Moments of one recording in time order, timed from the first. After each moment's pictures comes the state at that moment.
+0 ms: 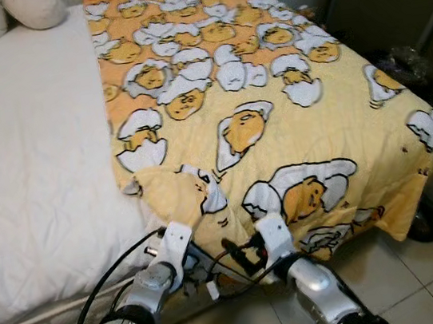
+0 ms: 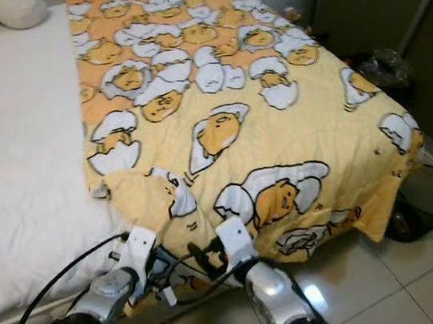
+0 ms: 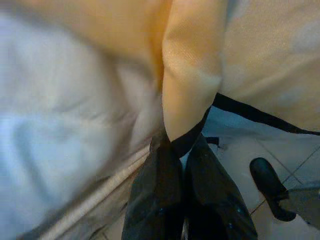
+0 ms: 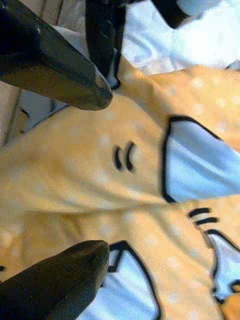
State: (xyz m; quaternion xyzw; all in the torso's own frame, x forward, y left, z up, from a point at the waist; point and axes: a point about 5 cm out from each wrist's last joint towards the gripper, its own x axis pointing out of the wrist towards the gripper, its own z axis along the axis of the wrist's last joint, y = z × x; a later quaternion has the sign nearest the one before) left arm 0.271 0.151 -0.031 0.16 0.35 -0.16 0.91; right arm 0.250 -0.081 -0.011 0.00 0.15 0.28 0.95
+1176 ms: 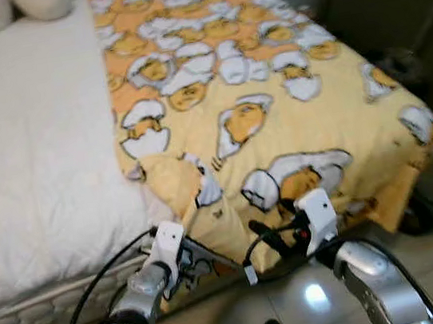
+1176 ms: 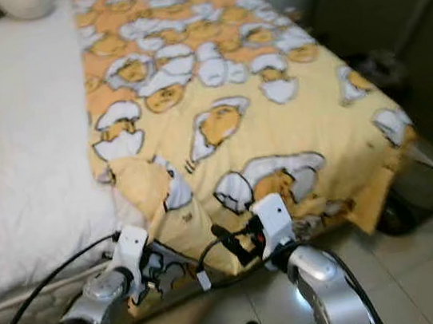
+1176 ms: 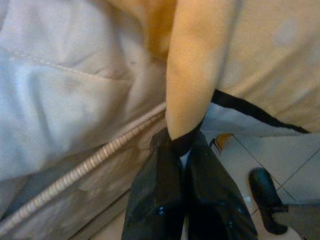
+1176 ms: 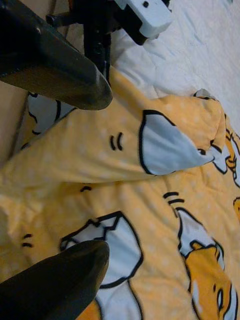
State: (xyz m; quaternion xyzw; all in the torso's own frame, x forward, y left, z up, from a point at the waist) left arm 0.271 0.158 -0.028 0.13 0.32 -0.15 0.93; right arm 0.238 -0.129 0.048 0.02 0.14 0.29 0.95
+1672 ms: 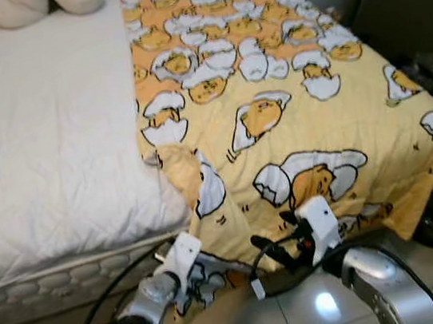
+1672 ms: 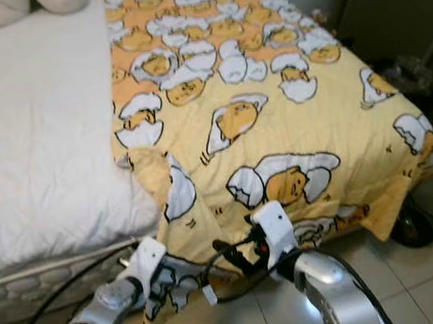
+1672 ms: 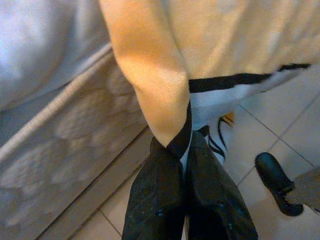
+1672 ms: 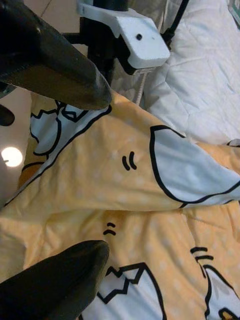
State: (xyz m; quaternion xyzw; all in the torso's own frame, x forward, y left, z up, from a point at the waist) left arm 0.256 0.139 -0.041 0.20 0.35 -0.23 0.88; right arm 0.229 -0.133 0.047 0.02 0.18 0.33 0.93
